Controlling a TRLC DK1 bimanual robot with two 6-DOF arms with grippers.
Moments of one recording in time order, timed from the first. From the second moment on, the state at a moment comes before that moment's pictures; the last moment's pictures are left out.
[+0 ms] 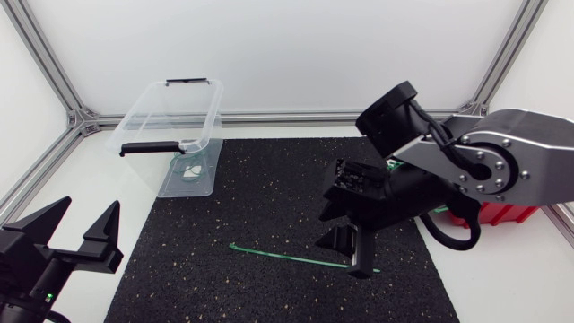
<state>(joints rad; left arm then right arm) -0.08 0.05 0.02 -0.01 -0.02 0.06 0.63 1.37 0.91 -0.63 -0.29 -0.63</state>
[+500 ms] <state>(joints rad) -0.11 0.06 0.02 -0.01 -0.02 0.08 0.64 1.43 0.93 -0.67 -0.28 -0.70</state>
